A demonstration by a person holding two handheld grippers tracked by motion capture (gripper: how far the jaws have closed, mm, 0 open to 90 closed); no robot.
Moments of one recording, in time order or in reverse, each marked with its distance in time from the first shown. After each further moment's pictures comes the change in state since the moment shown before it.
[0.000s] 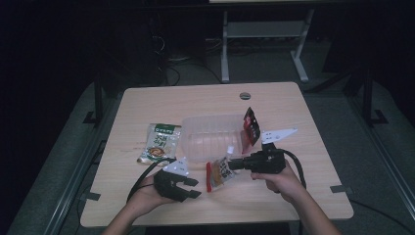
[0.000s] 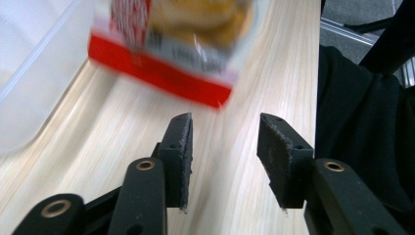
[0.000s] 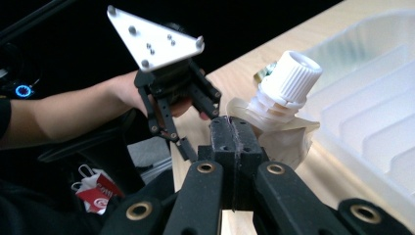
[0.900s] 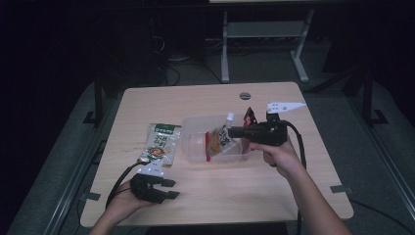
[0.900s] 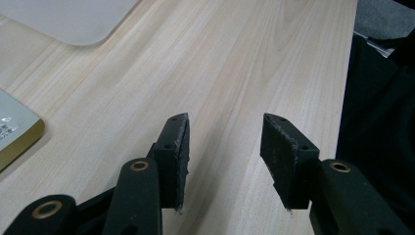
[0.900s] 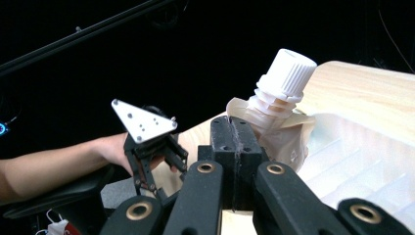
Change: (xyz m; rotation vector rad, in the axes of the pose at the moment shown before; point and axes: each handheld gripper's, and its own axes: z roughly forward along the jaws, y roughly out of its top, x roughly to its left) left arm 0.015 -0.047 -0.031 -0.008 0.068 -0.111; right arm -0.012 0.064 -0.014 -0.151 -0.058 -0.043
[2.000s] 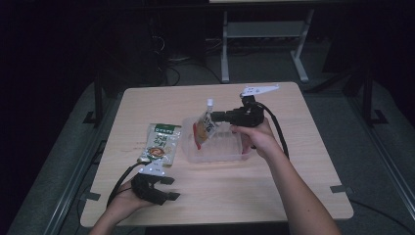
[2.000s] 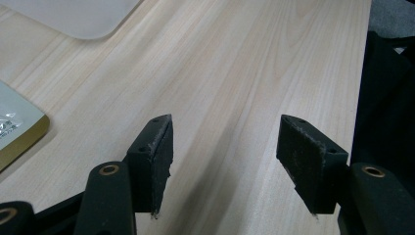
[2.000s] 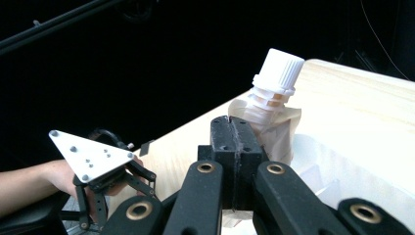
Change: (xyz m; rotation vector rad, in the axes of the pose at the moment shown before) left arm 0.004 -0.003 0.004 0.018 0.017 -0.005; right arm -0.035 0.029 0.055 0.051 -0.063 0.010
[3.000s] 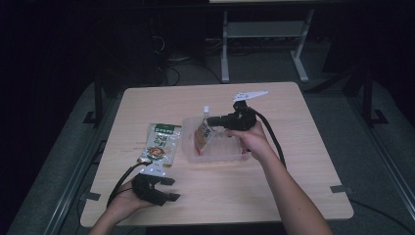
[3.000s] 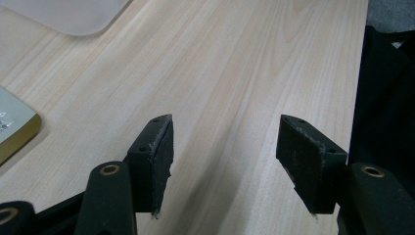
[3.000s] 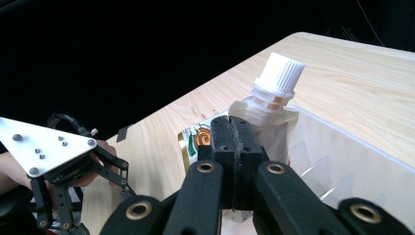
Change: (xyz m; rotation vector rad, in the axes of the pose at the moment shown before) left arm -0.001 0.000 0.003 0.010 -0.017 0.000; right arm -0.014 -0.016 0.025 0.071 -0.060 0.021
